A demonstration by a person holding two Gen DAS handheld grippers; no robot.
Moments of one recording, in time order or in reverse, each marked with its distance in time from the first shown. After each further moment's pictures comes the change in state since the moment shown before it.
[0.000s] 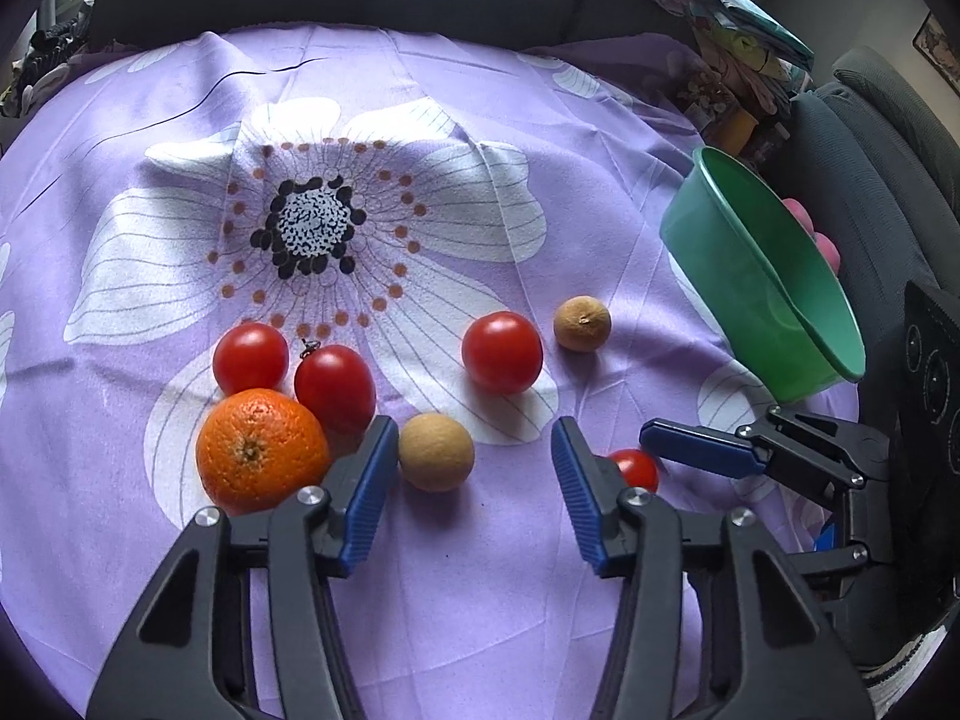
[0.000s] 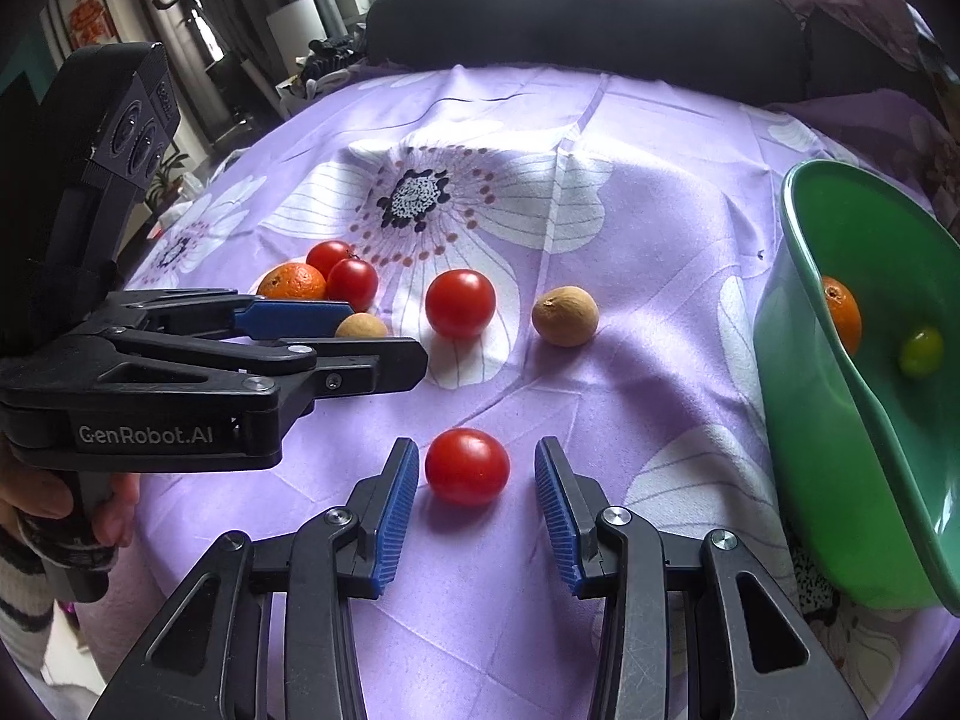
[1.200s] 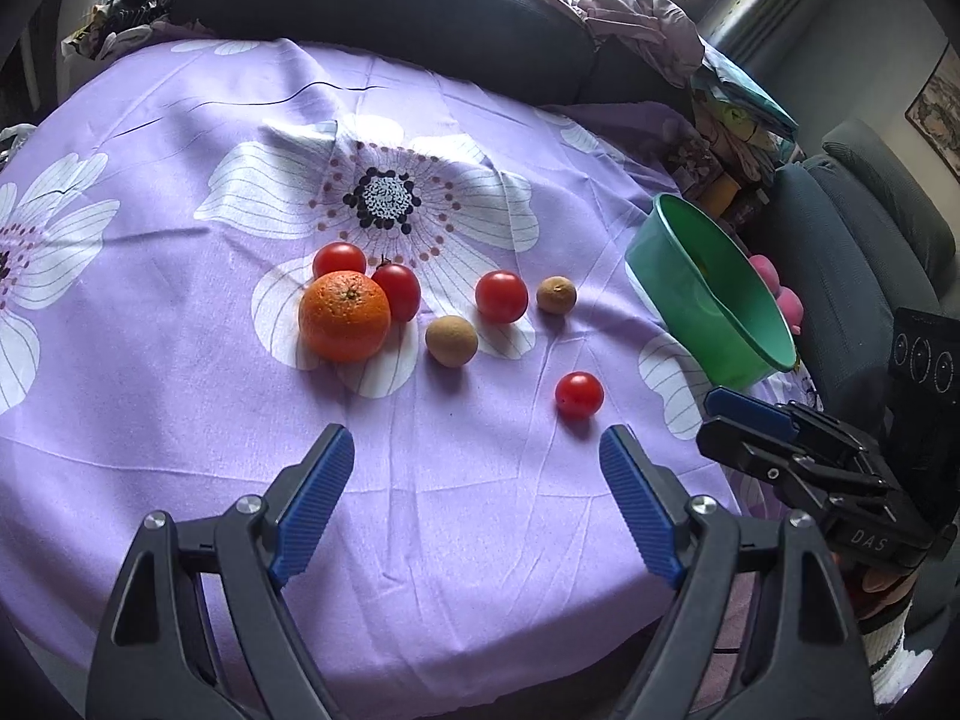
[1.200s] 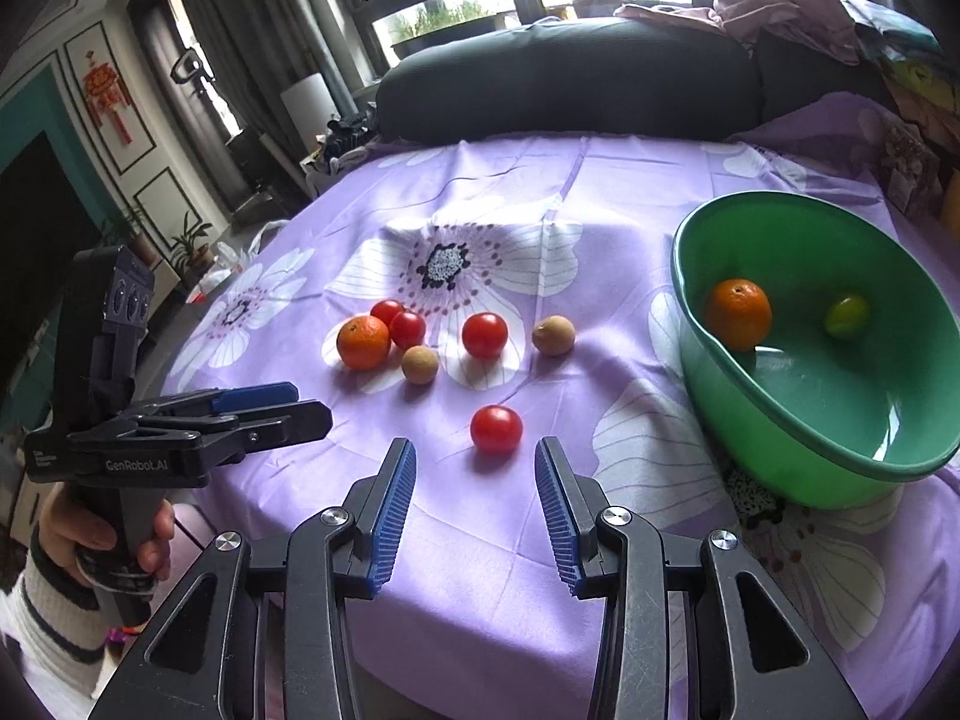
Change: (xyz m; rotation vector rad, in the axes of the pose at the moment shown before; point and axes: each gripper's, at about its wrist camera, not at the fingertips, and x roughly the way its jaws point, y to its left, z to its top) left arm -0.066 0.007 -0.057 -0.129 -0.131 -0.047; right arm -0.073 -0.002 -0.025 0.082 -0.142 0.063
